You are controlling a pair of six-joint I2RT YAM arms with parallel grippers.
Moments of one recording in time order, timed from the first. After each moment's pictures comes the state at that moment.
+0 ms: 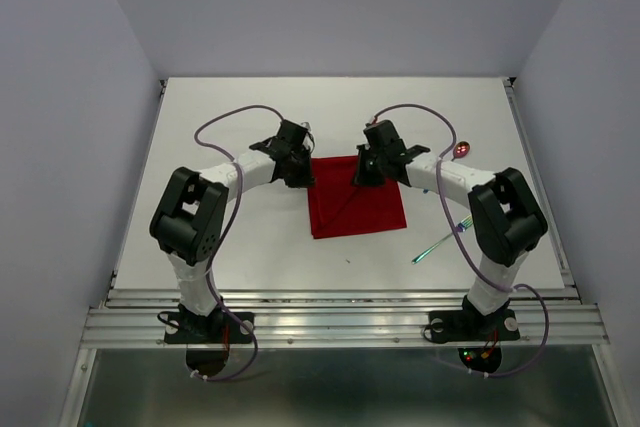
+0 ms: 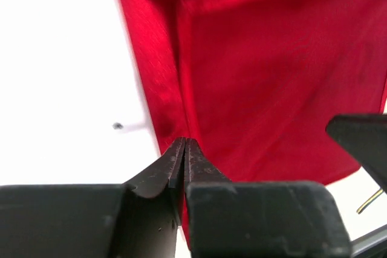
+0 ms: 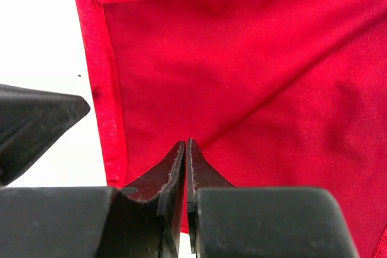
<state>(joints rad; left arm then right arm) -0.52 1.81 1.18 -0.34 0.10 -0.54 0.54 1.80 1.20 -0.27 -0.06 0.61</state>
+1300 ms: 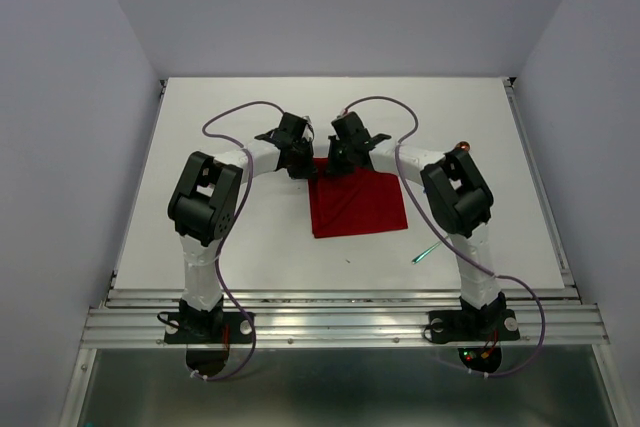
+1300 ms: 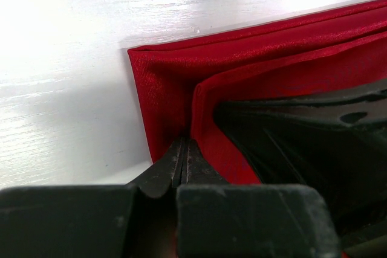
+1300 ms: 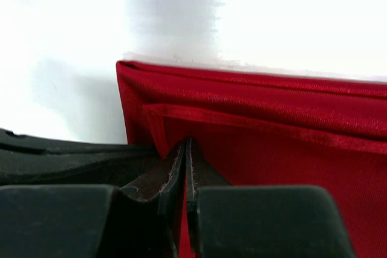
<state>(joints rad) -0.46 2.00 1.32 -0.29 0.17 -0.54 0.60 2.17 1.56 -0.25 -0.05 0.67</state>
